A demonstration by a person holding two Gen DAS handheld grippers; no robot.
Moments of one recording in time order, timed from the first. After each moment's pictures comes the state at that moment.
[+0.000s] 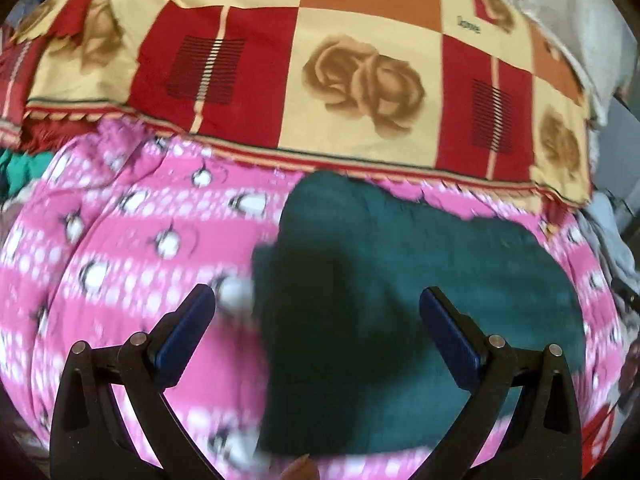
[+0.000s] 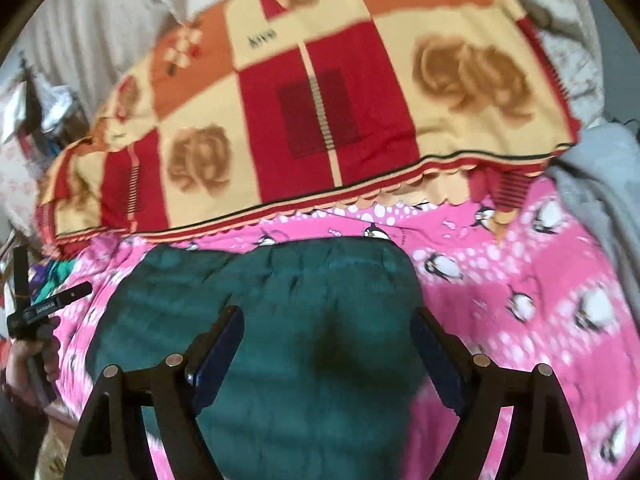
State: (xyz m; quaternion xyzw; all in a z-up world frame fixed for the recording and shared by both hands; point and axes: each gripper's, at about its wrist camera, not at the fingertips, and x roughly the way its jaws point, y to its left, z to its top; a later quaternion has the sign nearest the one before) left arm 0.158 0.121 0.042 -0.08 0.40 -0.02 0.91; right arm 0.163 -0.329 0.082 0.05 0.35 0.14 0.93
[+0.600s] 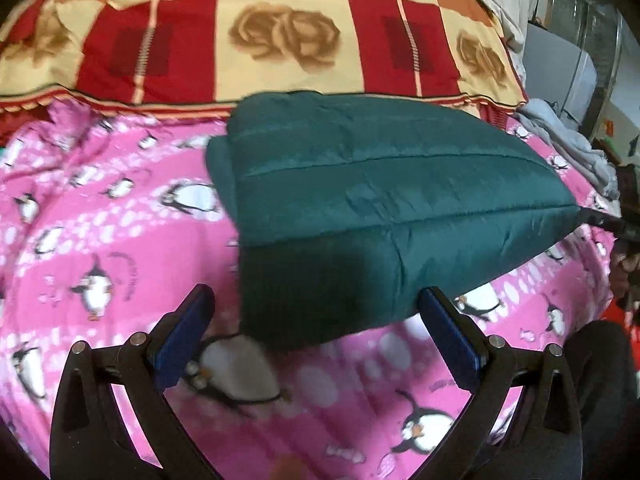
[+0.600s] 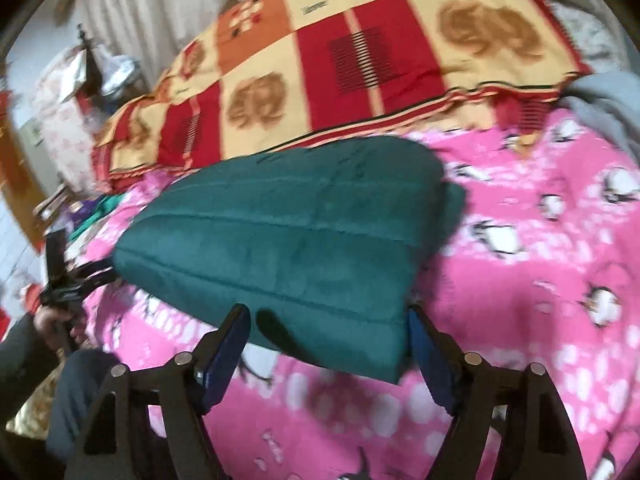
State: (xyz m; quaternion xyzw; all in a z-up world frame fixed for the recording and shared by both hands) left arm 0.103 0.113 -0.046 -0.02 0.39 -0.17 0.90; right arm 0.106 -0.344 -0.026 0.05 0.35 0.26 0.90
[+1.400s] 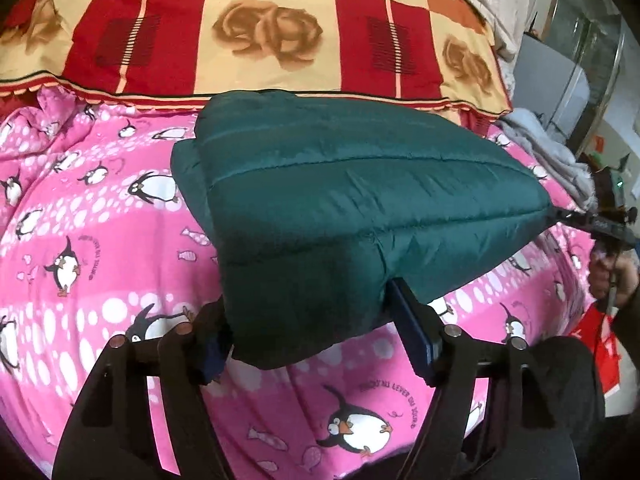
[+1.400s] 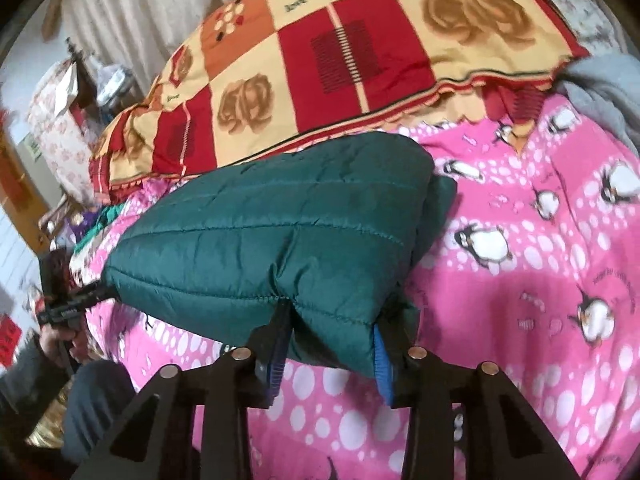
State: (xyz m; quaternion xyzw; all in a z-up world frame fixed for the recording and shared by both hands) left arm 0.083 0.089 -0.033 -0.04 0.40 -0.17 0.90; right arm 0.119 -0.376 -0.017 0.10 0.37 0.23 0.89
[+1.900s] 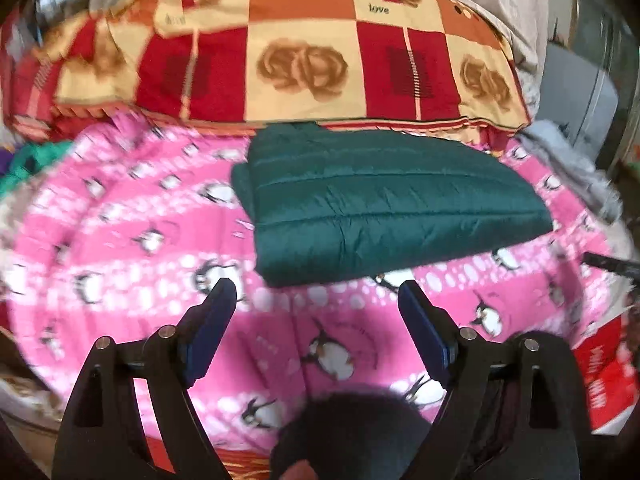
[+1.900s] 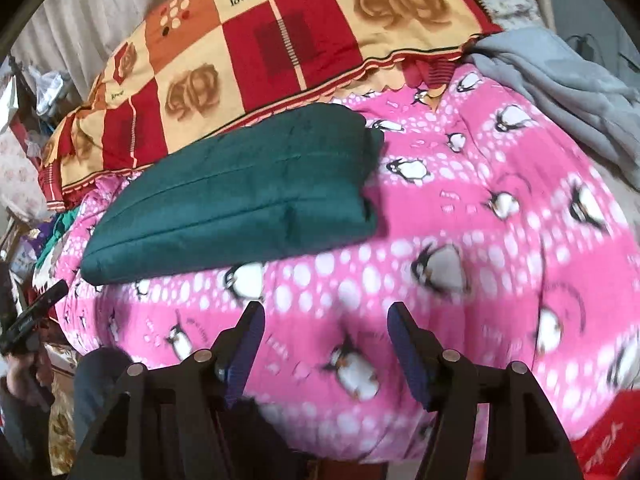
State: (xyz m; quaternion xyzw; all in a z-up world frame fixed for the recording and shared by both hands) left arm -0.016 0.066 0.030 -0.01 0.36 -0.06 0.93; right arm 0.010 -0.353 0.014 0.09 0.42 0.09 0.90
